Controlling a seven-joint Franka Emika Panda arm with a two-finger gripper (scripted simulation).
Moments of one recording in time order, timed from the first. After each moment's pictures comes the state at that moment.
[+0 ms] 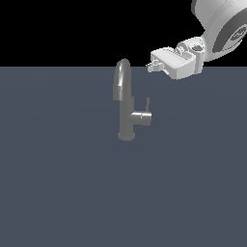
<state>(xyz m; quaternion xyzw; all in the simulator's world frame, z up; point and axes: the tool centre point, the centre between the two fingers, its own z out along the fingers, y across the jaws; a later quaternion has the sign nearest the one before) 0.062 -0.088 0.281 -0.67 0.45 0.38 0.45</state>
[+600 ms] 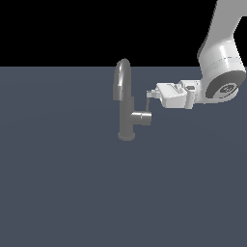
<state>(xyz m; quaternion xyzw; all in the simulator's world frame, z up) 0.080 -0.099 0.188 -0.51 0.52 0.44 0.52</state>
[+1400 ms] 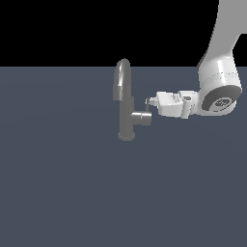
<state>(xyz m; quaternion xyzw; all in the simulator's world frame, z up) 0.079 -0.096 0.160 -0.46 0.54 0.45 0.54</state>
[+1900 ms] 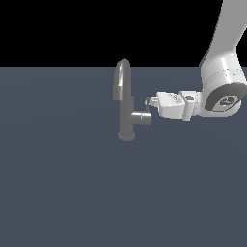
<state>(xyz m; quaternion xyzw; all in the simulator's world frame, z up) 0.058 -0.092 0.164 -0.46 0.54 0.45 0.54</state>
